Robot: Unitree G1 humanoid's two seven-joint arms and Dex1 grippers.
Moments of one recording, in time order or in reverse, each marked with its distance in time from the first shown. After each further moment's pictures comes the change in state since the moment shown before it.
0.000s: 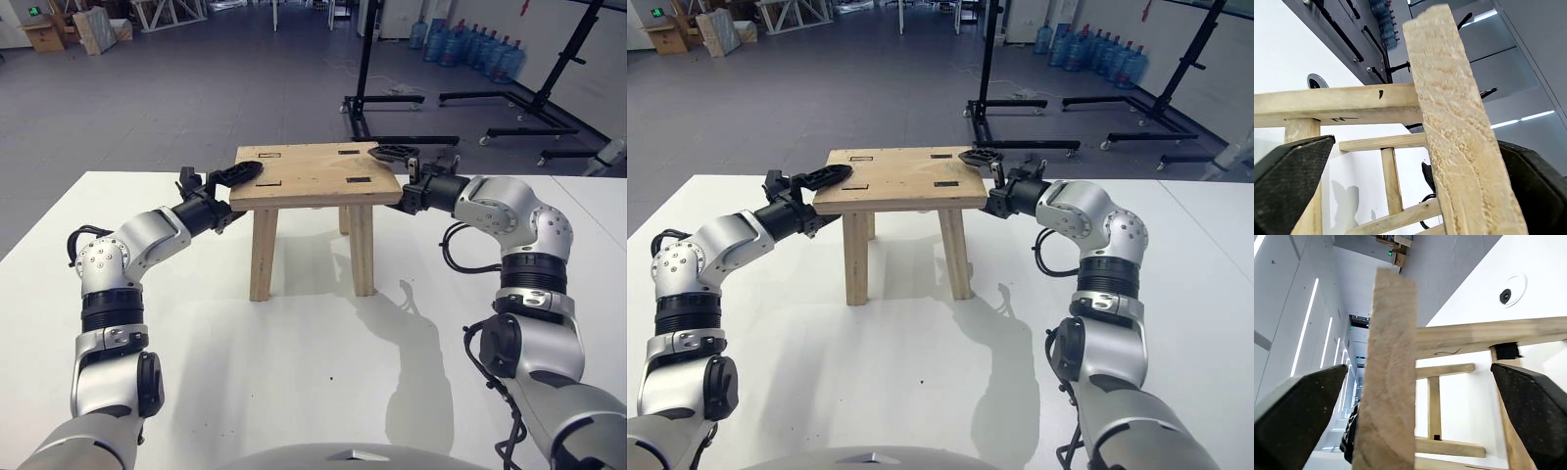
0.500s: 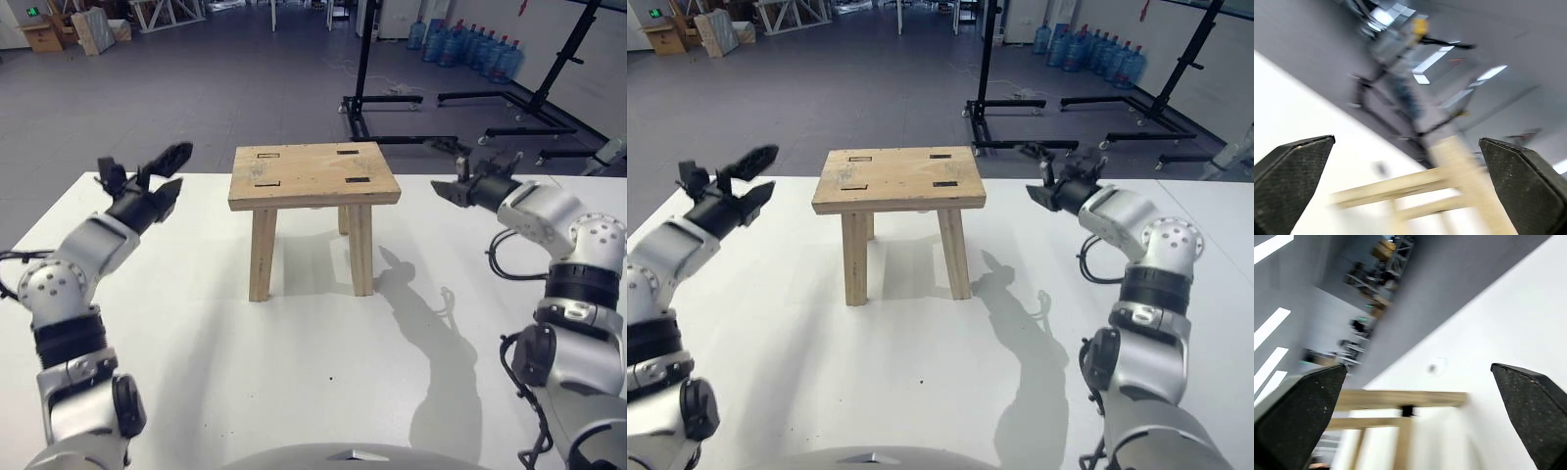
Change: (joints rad) left arm 0.301 0.072 0.090 -0.372 0.473 -0.264 -0.148; right arm 0.223 -0.119 0.030 -0.211 -0.524 -0.160 0.401
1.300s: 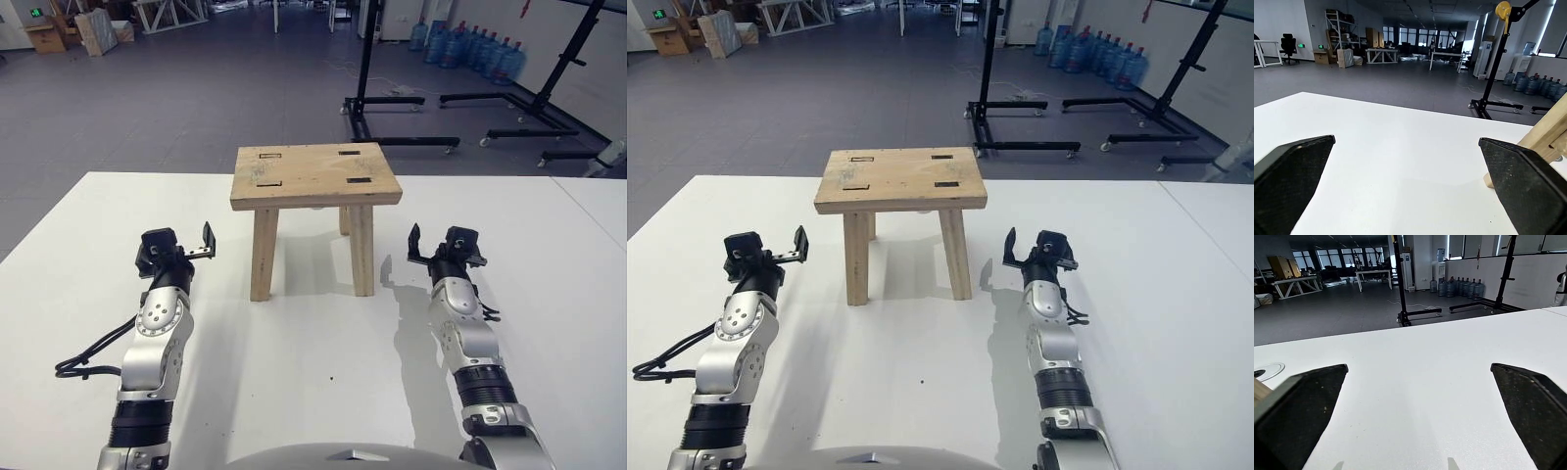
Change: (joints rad) left arm 0.253 -0.281 -0.315 -0.099 0.984 -0.545 0.058; right arm 0.366 0.334 0.271 -0.078 -1.111 -0.932 0.057
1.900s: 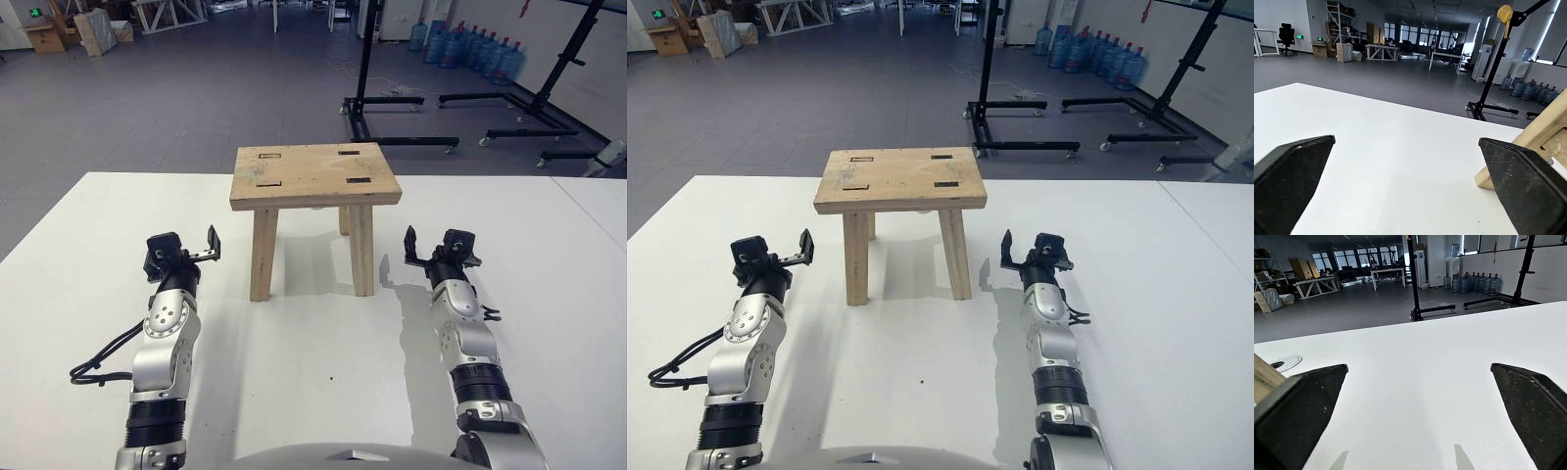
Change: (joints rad) left arm -0.012 -0.088 0.036 0.012 0.045 -0.010 -0.037; right arm -0.019 0.042 -0.074 0.074 -0.035 -0.025 0.126
